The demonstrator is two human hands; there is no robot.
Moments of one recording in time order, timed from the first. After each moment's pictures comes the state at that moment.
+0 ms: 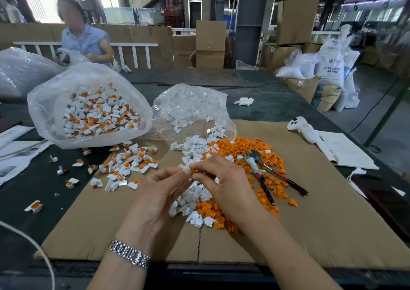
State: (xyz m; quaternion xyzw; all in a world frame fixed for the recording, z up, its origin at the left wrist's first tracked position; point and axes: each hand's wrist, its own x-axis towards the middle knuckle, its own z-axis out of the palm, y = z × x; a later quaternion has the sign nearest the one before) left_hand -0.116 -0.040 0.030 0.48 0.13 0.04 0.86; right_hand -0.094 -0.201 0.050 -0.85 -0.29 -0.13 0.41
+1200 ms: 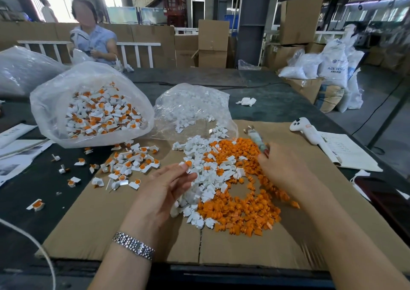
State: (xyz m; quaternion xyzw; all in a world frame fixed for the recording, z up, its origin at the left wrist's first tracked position) left_hand -0.102 -0.035 0.026 0.45 0.16 0.01 0.88; right_hand -0.041 -0.280 0.075 -0.97 -0.01 -0.03 0.22
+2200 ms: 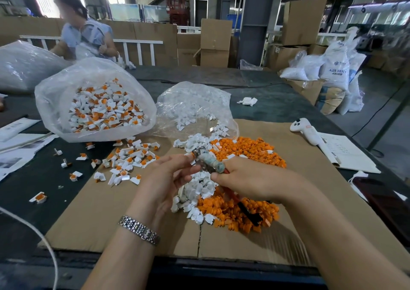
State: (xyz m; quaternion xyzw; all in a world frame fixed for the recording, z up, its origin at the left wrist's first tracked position) left_hand -0.102 -0.045 0.048 0.52 0.15 0.04 0.84; right_hand -0.090 -0.226 0.112 -0.91 -0.22 0.23 0.25
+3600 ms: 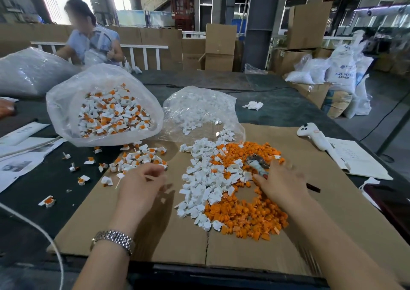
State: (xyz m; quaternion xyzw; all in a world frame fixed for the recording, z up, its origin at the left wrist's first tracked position) left_hand -0.110 0.015 0.022 0.84 0.18 0.17 0.47; right_hand -0.033 -0.275 0.027 -1.00 0.05 -0.01 0.04
